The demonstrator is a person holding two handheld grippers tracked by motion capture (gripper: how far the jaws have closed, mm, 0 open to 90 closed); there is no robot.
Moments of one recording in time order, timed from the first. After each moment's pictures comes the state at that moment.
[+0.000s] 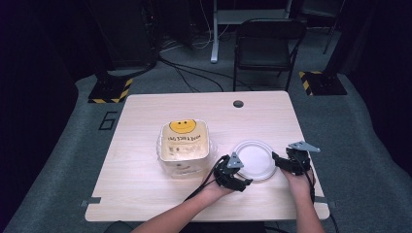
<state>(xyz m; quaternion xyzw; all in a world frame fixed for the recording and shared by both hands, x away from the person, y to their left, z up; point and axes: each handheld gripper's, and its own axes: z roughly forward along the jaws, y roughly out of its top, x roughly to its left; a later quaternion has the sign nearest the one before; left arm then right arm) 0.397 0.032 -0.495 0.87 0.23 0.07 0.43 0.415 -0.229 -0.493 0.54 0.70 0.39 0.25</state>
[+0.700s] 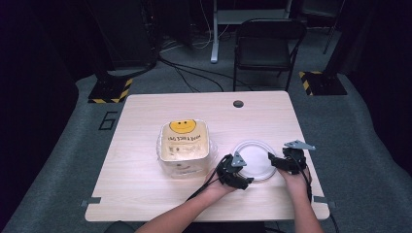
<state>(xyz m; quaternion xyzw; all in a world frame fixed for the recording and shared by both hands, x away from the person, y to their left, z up) 0.406 0.022 -0.508 0.88 0.24 0.08 0.41 0.423 -0.221 -0.498 0.54 0.71 0.38 0.24</state>
